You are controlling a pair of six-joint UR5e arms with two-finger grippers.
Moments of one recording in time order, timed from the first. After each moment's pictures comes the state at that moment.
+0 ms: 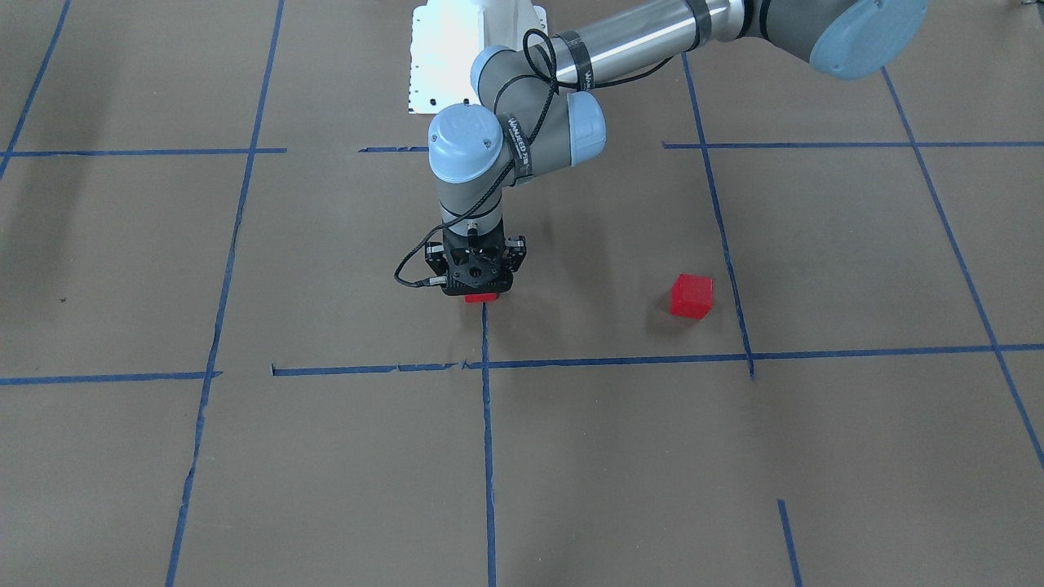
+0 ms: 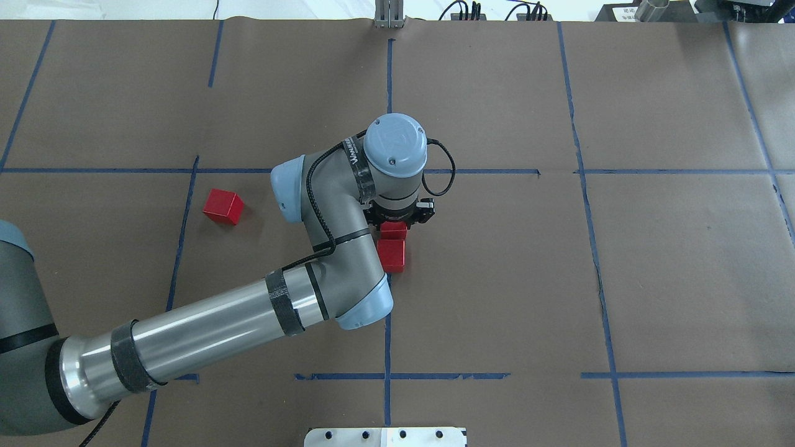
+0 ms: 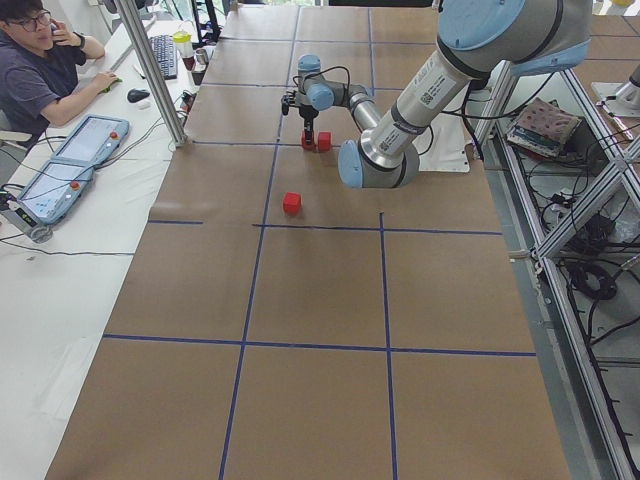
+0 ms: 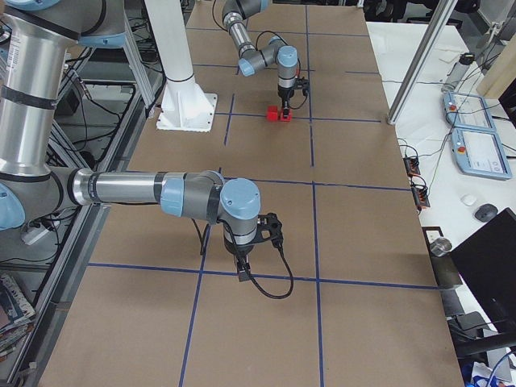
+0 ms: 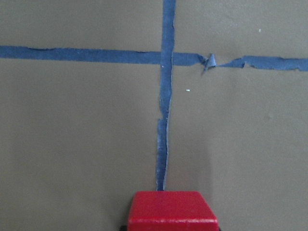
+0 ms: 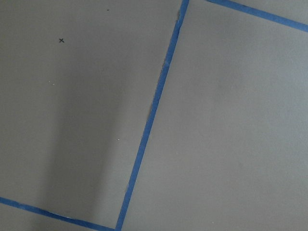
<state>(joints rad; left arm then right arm) -0.50 -2.56 -1.23 -1.67 -1.87 -1.25 1.61 -1.88 1.92 -1.73 2.30 -0.38</state>
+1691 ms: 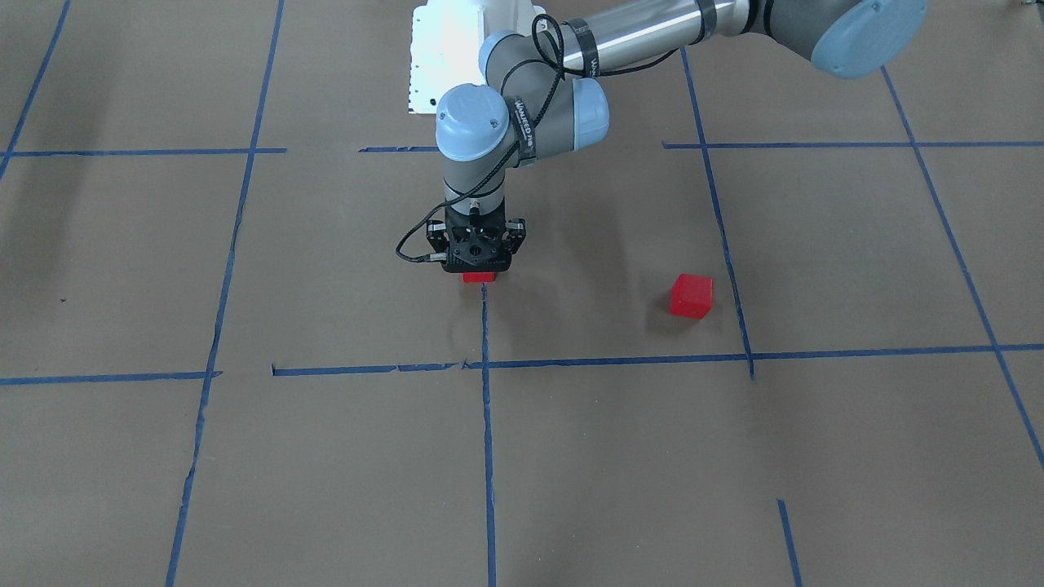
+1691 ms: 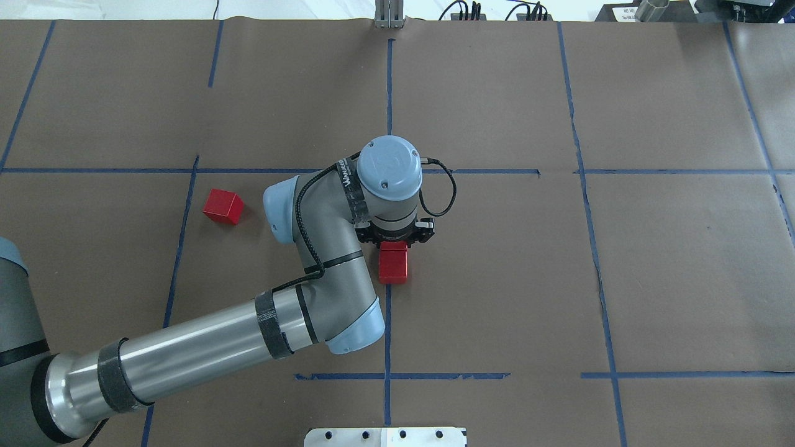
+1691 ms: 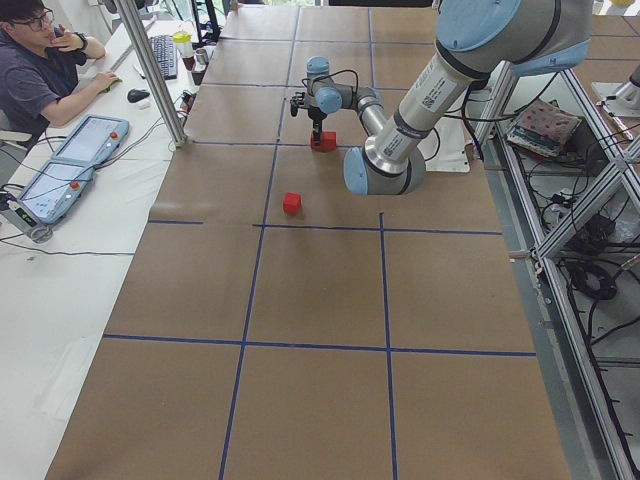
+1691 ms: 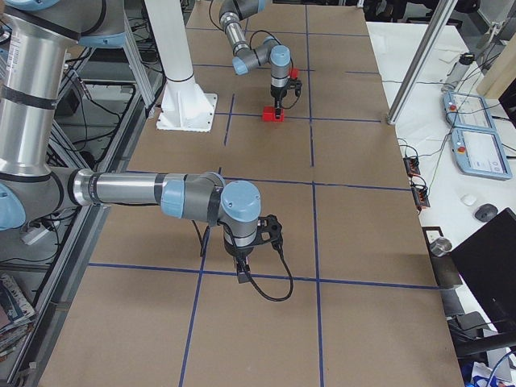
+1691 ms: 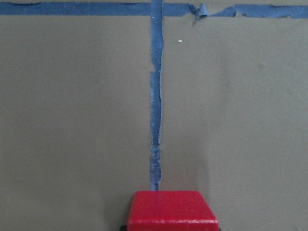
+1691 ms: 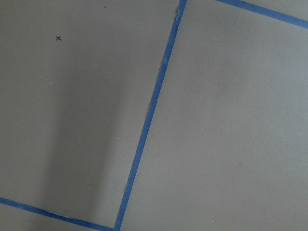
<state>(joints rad) -0.47 -2.52 -1.30 -1.67 -1.87 -1.24 1.61 -1.87 1.91 -1.73 2.30 -0.39</state>
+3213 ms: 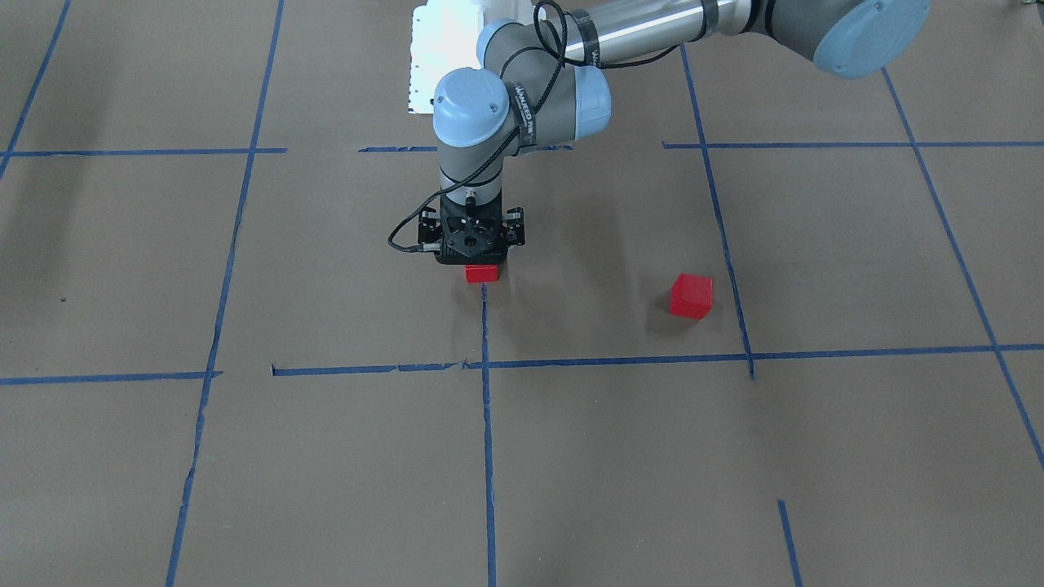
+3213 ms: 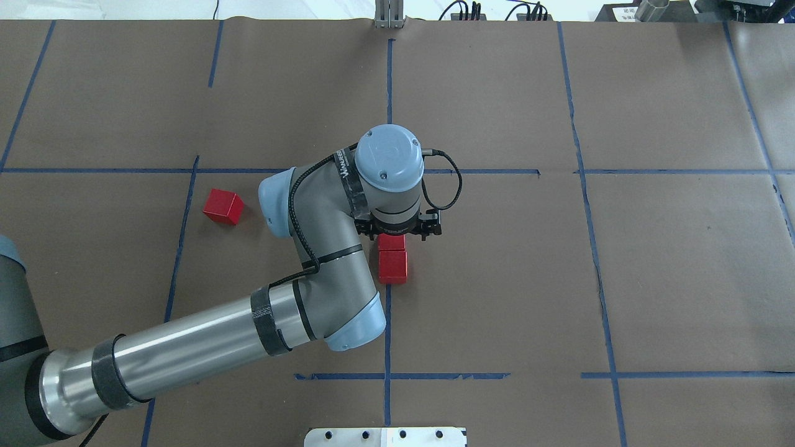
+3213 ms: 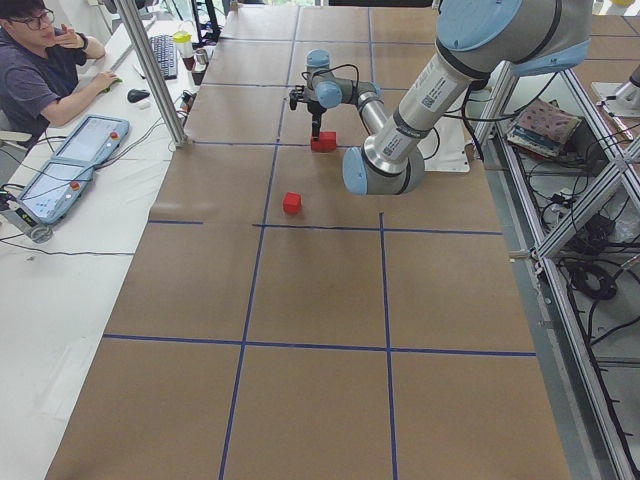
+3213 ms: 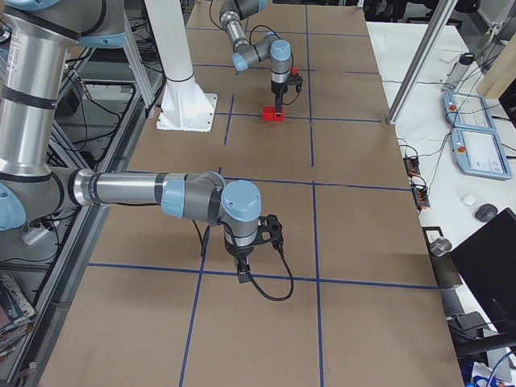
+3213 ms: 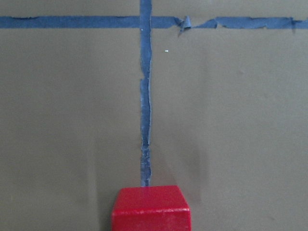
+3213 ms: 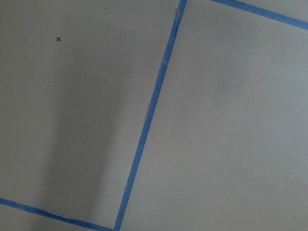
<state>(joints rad) -0.50 -2.52 -1.36 -1.64 -1.90 -1.22 1.61 -1.87 1.91 -1.73 2.30 -0.39</state>
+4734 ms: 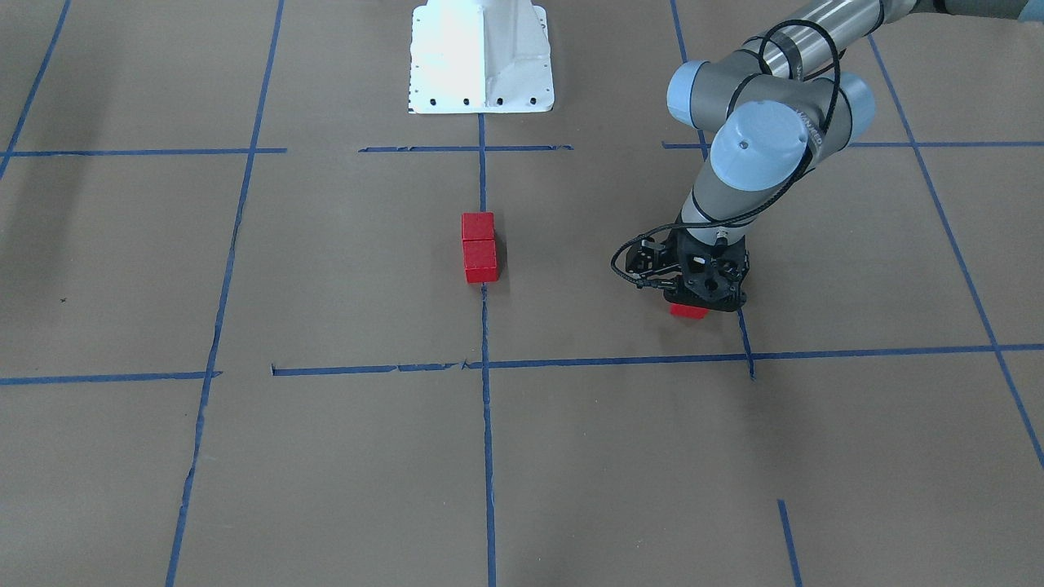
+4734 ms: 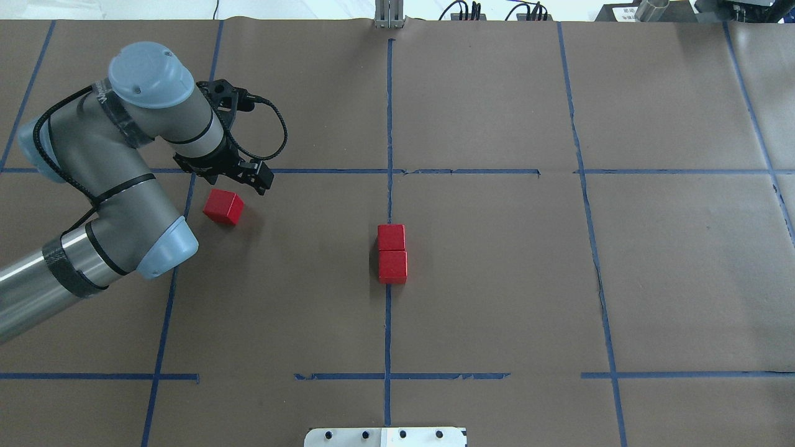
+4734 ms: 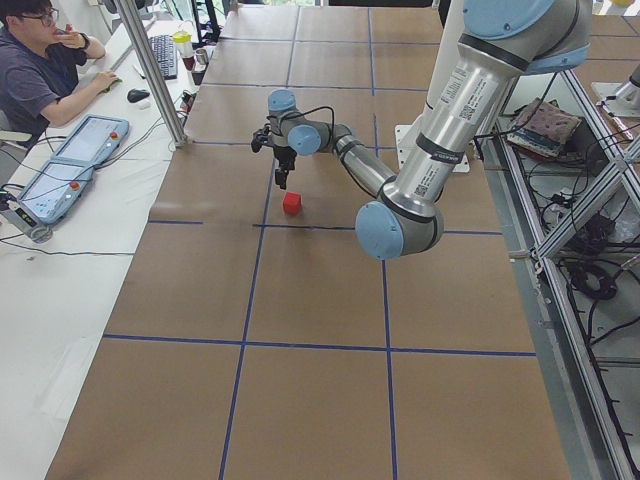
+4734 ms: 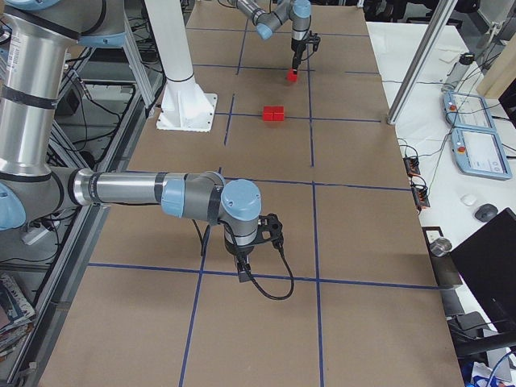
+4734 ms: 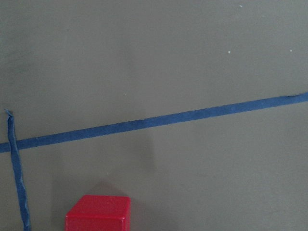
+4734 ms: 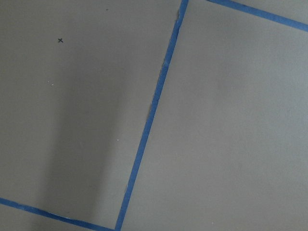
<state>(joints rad) -0.78 -2.09 -1.63 -1.65 -2.06 -0.74 1.61 -1.87 1.91 -1.73 2.30 -0.39</state>
